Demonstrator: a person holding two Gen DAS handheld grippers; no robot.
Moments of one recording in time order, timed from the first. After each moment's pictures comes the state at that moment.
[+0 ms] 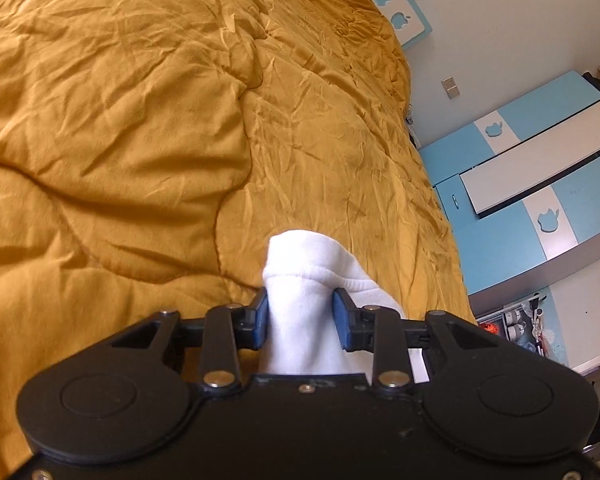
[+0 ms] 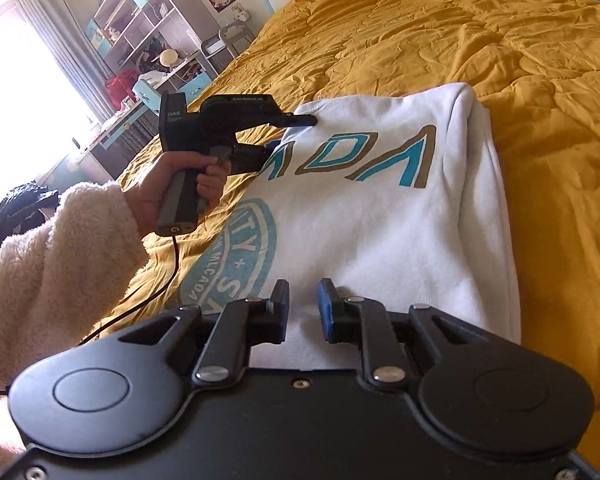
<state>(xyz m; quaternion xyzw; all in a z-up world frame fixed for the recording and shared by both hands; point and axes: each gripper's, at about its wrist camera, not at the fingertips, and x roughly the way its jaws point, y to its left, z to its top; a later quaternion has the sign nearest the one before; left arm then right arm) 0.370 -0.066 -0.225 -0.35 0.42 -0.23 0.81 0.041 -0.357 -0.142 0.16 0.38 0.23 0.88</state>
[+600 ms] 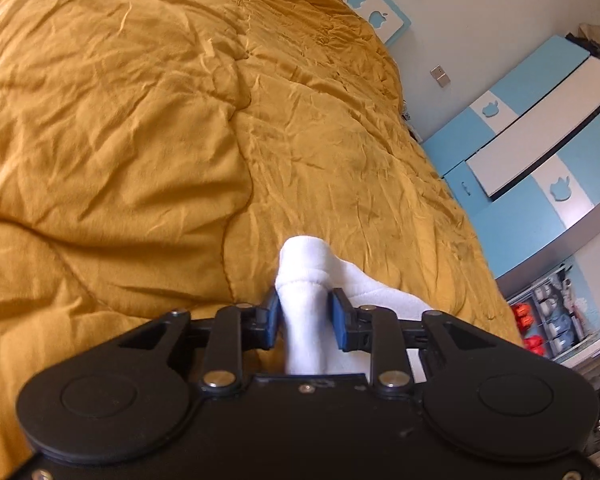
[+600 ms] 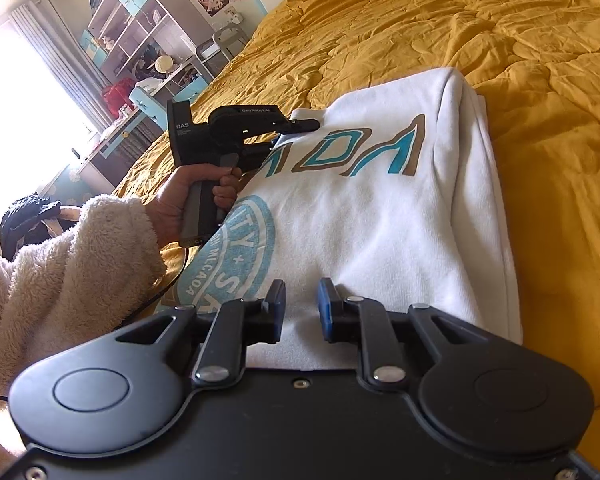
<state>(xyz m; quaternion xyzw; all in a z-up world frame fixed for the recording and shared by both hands) 0.370 -0.074 -0.218 -0.26 0.39 -0.22 0.86 0.040 -0.358 -0.146 0.18 0.38 0.23 0.88</state>
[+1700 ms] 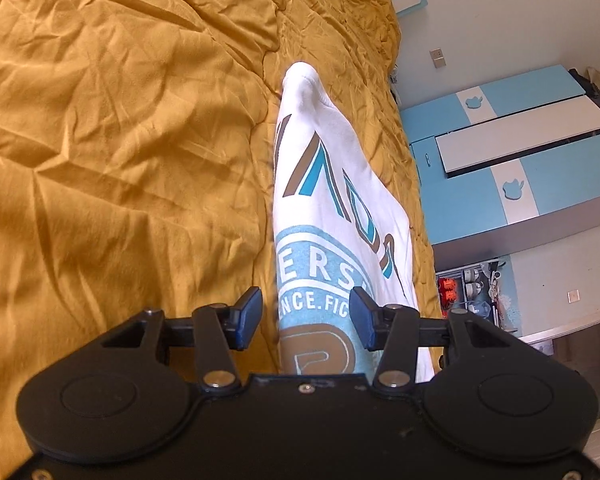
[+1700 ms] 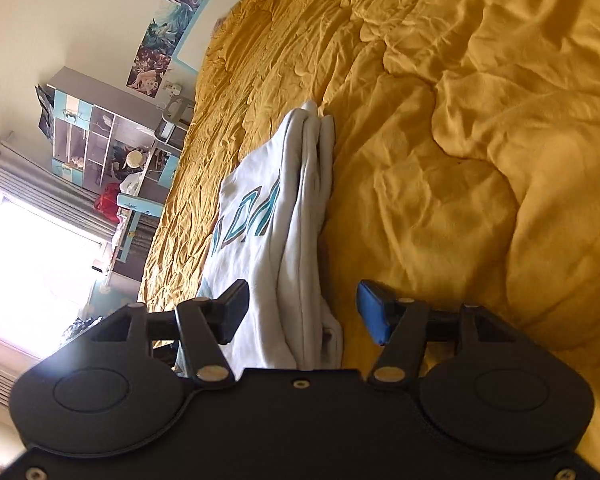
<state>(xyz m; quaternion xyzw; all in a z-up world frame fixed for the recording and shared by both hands) 0.190 -0.010 -0.220 -0.40 0.47 -0.26 0.74 0.044 -0.493 -0.167 0.40 0.39 0.18 0.81</state>
